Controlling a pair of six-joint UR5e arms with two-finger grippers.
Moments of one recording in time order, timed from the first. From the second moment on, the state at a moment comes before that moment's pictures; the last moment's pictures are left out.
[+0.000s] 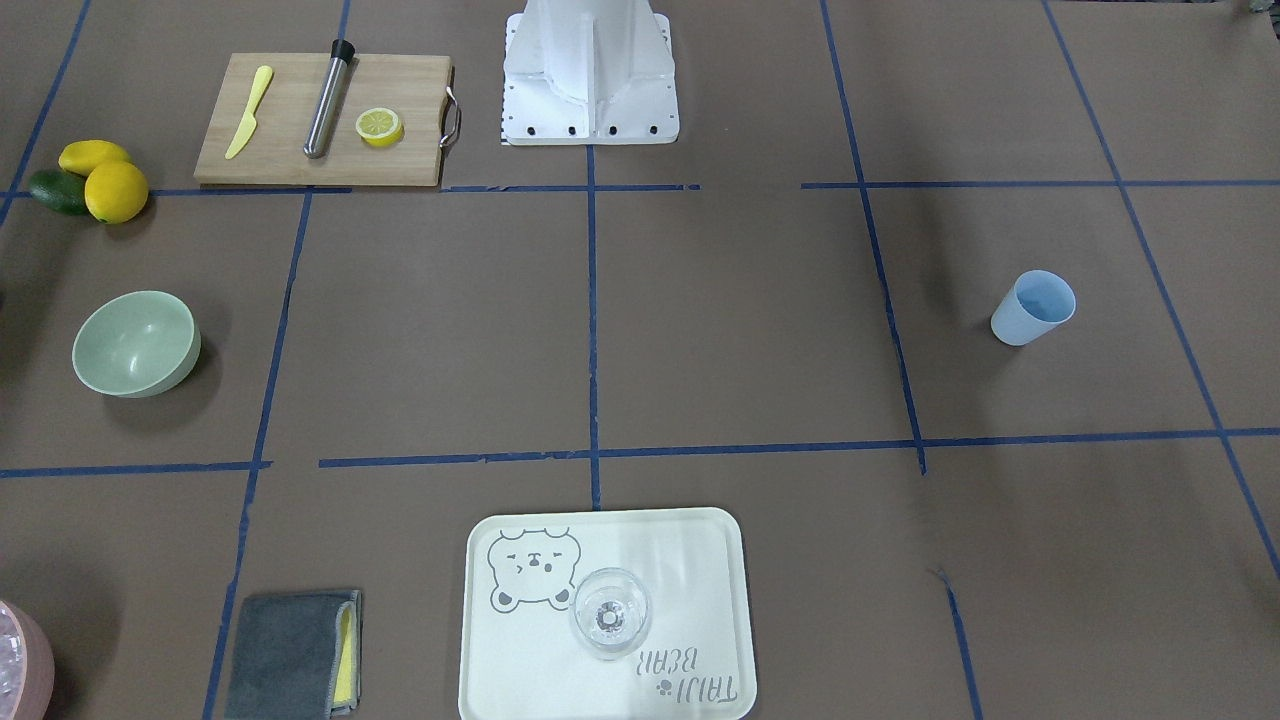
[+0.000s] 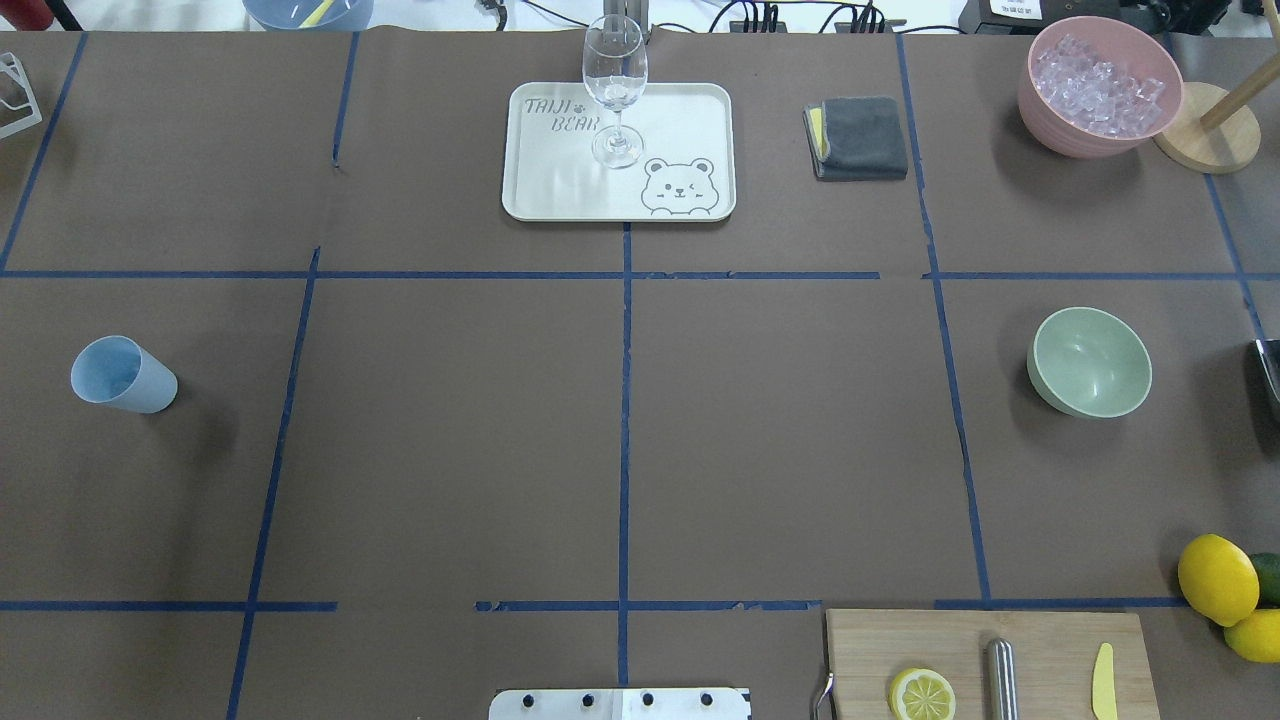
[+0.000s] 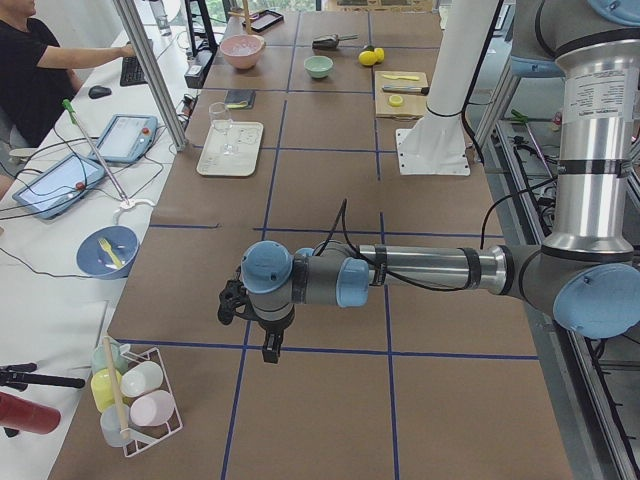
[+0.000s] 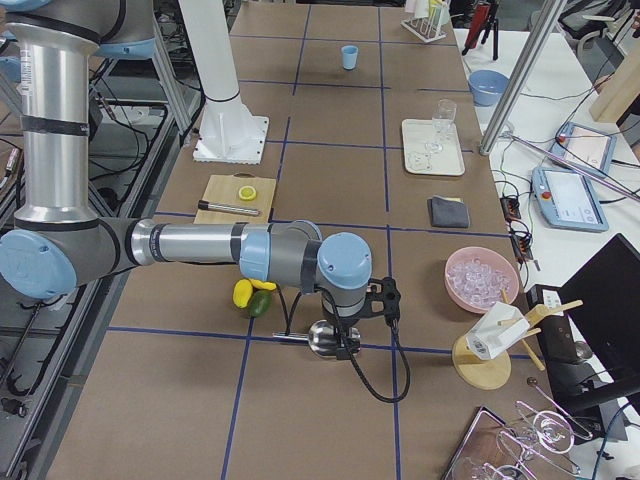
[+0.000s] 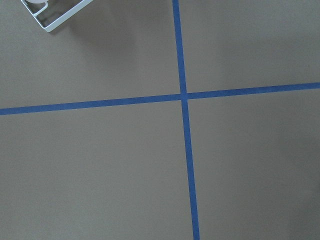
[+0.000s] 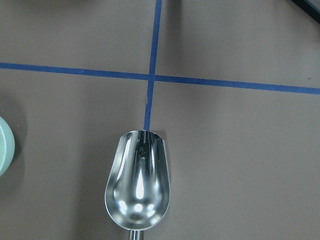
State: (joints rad) left arm -1.61 -1.53 -1.62 -1.59 -2.39 0.08; right arm 1.71 -1.66 1.73 -1.73 2.37 -0.23
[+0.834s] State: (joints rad) left arm -1.60 -1.54 -1.69 -1.67 -2.39 0.08; right arm 1.70 -1.64 1.75 -1.73 2.37 -0.22
